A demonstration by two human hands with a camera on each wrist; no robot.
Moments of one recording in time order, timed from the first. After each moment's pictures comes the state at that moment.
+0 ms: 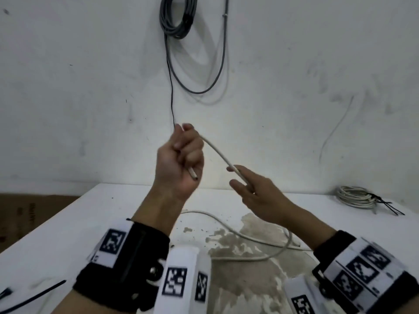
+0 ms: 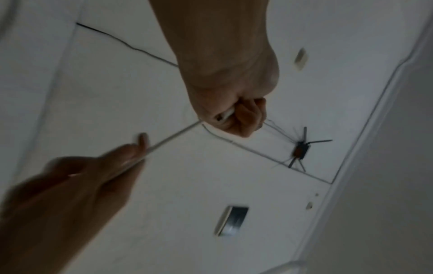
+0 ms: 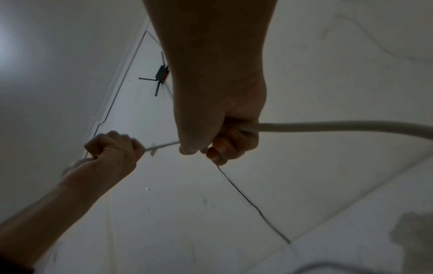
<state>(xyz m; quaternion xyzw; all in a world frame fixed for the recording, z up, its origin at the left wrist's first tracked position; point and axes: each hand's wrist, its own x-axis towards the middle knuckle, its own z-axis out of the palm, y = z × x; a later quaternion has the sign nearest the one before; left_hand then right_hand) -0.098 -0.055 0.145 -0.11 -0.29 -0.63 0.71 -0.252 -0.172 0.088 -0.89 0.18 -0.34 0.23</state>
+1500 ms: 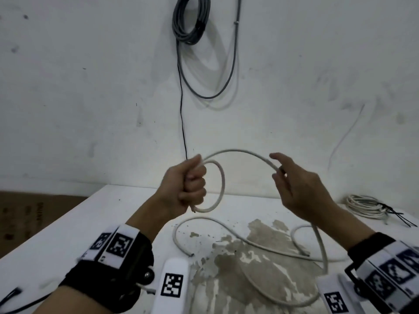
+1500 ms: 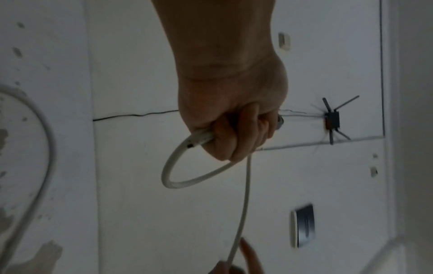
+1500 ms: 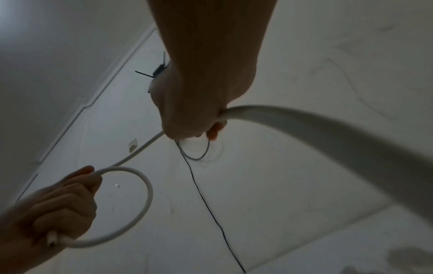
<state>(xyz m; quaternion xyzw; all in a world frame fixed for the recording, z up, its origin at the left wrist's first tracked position) -0.076 -0.043 0.121 0.37 -0.42 -0.50 0.66 -0.285 -0.200 0.104 -0.86 0.11 -0.49 -0.09</state>
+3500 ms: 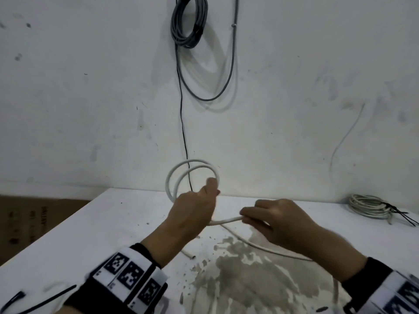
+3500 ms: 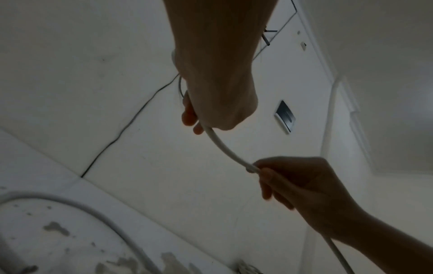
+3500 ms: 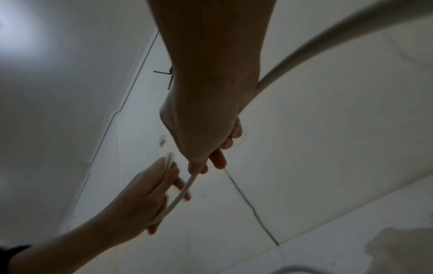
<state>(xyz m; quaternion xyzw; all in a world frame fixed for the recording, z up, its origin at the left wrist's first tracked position) -0.088 -0.059 0.071 0.65 -0.64 0.34 0.21 -0.274 -0.174 0.069 -0.92 0.01 -0.36 -0.14</state>
